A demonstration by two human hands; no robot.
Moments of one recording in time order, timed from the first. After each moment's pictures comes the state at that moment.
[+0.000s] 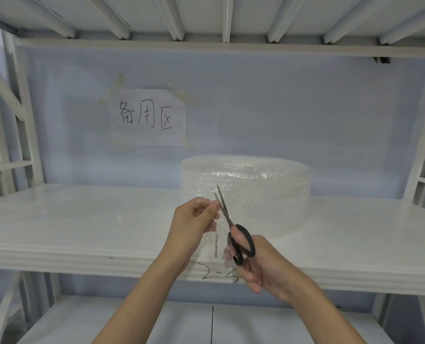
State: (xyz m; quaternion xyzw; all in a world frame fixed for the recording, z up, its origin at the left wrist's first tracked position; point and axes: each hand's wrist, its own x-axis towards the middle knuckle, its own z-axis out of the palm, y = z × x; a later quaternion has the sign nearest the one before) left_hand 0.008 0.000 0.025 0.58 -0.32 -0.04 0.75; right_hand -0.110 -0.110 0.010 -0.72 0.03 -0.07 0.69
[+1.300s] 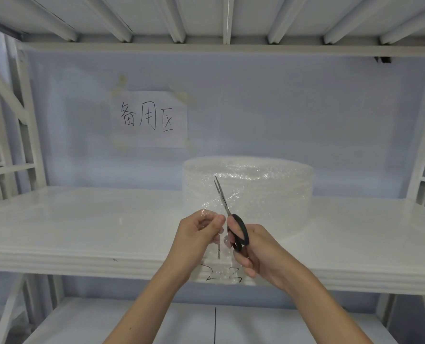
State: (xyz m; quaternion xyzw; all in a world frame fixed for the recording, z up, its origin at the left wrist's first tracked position) left_hand 0.010 0.003 0.004 0.60 -0.36 -0.05 0.71; right_hand -0.091 -0.111 0.018 -0.74 0.06 -0.12 0.66
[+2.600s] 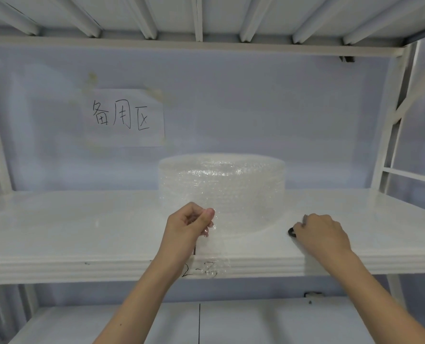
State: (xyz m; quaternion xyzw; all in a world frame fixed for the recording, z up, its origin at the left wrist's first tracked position) left_hand -0.016 -0.015 0.013 0.59 -0.36 -0.05 0.73; right_hand -0.160 -0.240 0.012 -0.85 0.46 -0.25 0.08
